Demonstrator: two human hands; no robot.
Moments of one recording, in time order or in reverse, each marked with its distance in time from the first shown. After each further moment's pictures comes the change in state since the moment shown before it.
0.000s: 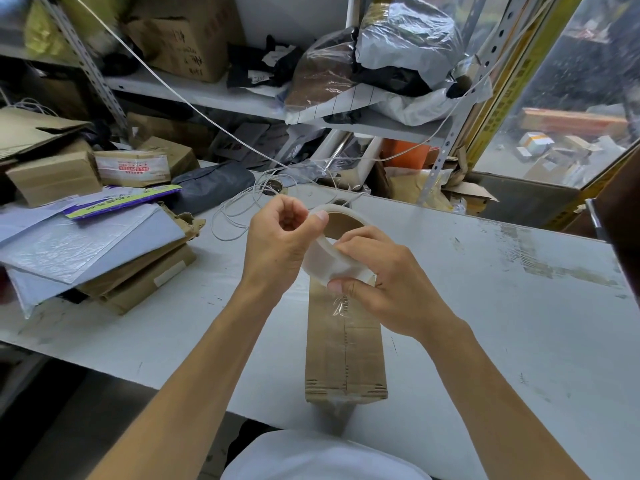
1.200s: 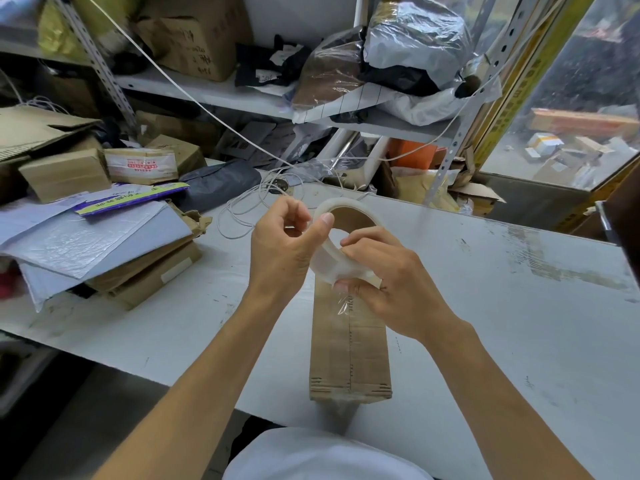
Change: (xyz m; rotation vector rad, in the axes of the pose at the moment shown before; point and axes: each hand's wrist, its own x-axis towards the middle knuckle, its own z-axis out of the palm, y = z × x) left_hand -0.008 -0.004 -0.001 0.095 0.048 0.044; right_hand -0.004 0.008 0.006 -0.072 0.049 -0.078
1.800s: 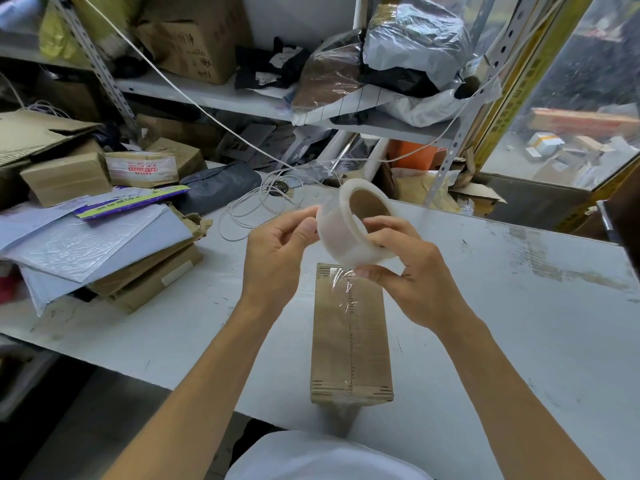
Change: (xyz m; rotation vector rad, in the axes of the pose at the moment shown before) left_hand -0.004 0.002 -0.007 -0.093 -0.058 -0.019; right_hand -0.001 0.011 -0.016 0.129 0.051 0.168
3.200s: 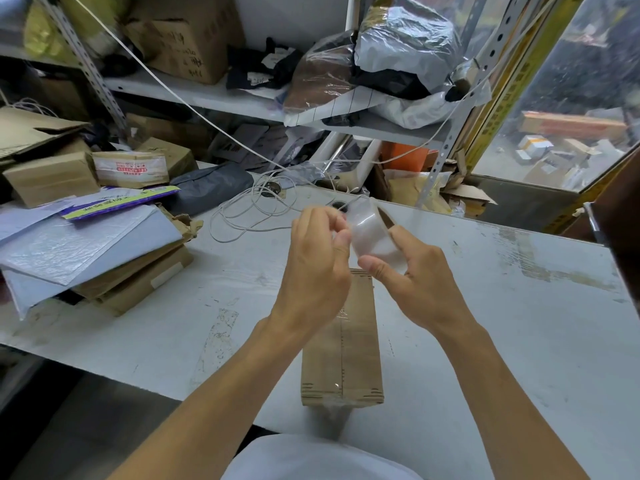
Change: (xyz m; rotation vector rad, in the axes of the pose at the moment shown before) left_hand -0.020 0.019 0.046 0.398 -0.086 0.180; right_hand -0.006 -0.003 -0.012 -0.085 0.029 0.268
